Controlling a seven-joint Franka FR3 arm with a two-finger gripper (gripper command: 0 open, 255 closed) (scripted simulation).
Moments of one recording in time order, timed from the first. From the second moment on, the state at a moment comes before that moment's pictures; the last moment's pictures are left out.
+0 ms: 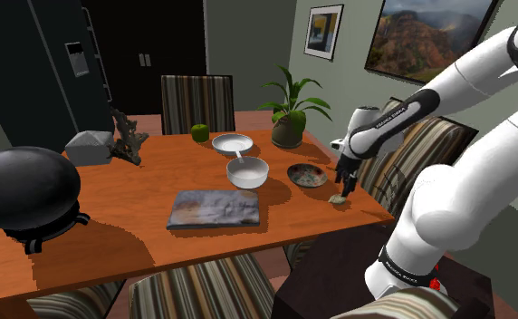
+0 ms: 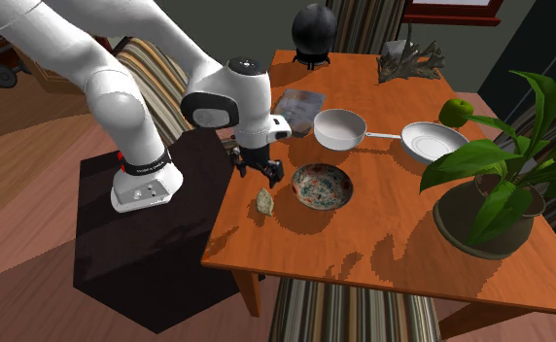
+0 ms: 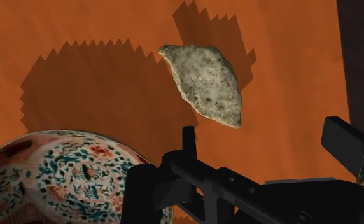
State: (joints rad) arm 0.09 -0.37 -0.92 -2.86 -0.47 2.56 -1.05
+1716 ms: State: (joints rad) arm 0.29 0.25 -0.93 -2.71 0.70 2.71 -2.04
